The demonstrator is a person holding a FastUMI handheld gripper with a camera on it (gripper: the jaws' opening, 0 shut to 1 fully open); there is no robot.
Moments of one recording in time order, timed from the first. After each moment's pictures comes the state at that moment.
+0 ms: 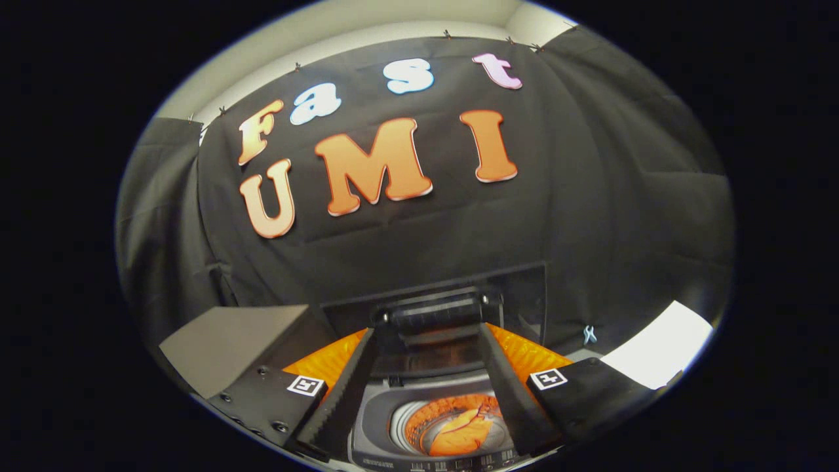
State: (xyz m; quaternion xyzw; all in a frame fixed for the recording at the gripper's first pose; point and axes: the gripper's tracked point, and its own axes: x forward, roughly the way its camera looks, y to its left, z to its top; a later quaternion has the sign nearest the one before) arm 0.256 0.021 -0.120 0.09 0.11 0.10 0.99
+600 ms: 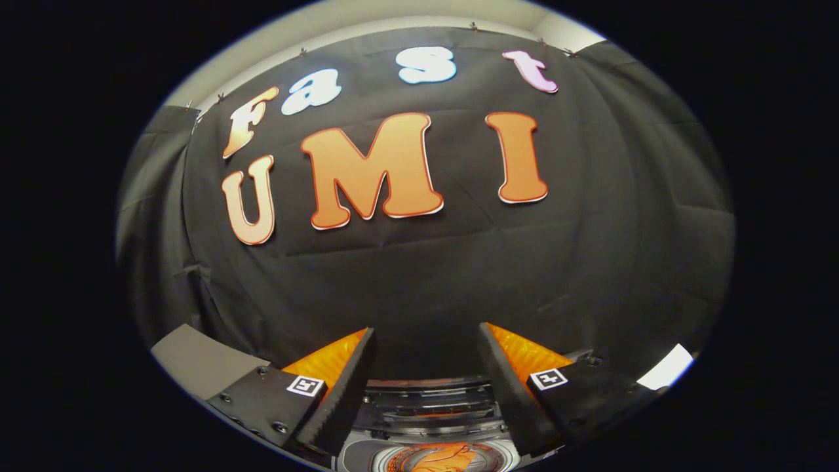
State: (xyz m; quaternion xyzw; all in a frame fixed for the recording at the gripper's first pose) arm 0.418 0.052 -0.109 0.04 0.13 0.11 0.98
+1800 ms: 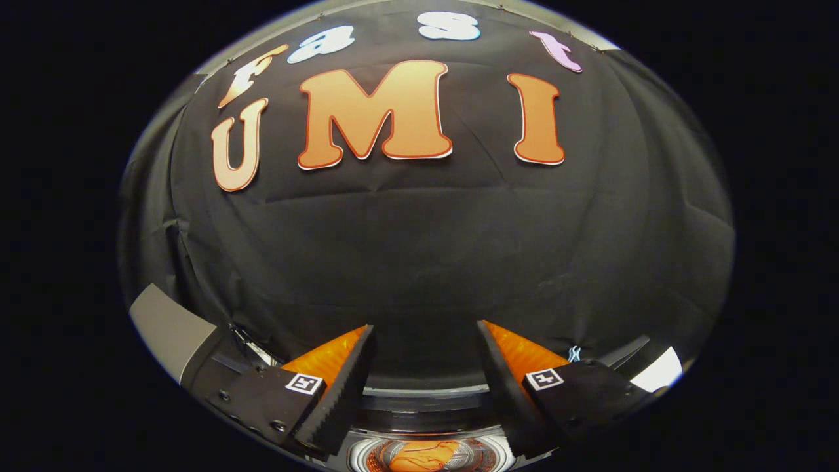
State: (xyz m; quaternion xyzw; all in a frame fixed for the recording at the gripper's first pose) arm 0.438 0.060 -0.180 -0.01 0.19 0.09 0.98
